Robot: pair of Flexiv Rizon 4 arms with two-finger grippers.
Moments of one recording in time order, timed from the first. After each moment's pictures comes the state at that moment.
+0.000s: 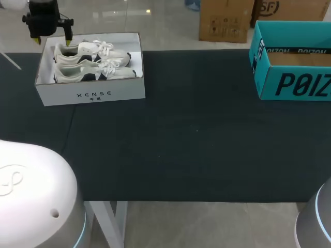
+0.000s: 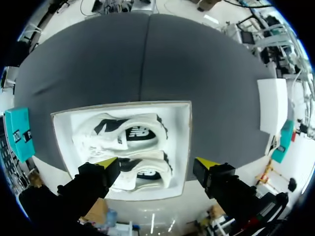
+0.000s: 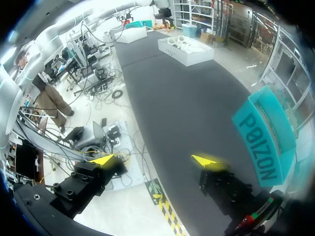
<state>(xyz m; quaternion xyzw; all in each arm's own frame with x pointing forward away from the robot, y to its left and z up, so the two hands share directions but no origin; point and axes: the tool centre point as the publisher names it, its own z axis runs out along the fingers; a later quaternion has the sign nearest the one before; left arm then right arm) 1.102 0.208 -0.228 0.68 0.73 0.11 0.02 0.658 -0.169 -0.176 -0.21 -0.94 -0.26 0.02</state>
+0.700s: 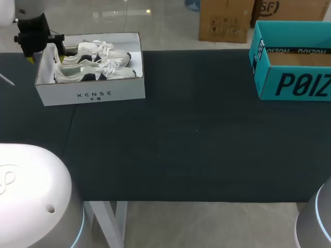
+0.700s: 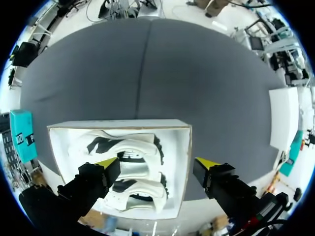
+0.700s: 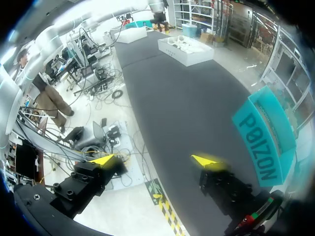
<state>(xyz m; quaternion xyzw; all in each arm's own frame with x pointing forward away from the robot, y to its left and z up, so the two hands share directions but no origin) 1.067 0.234 -0.273 0.67 0.74 0.05 0.03 0.658 -0.169 -0.176 -0.21 -0.94 -0.26 0.02</state>
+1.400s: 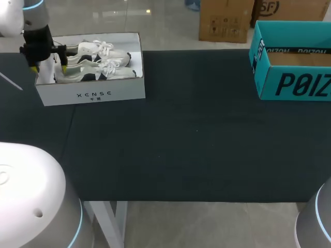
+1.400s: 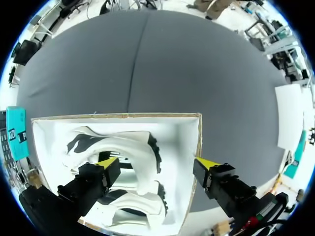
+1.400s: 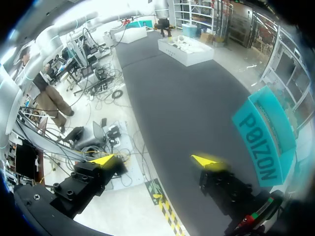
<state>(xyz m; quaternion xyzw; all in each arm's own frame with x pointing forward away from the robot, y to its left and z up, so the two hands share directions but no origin) 1.091 0.245 -0.334 0.67 0.74 0.03 0.01 0.658 -0.169 -0.176 -0.21 -0.94 -0.26 0.02</state>
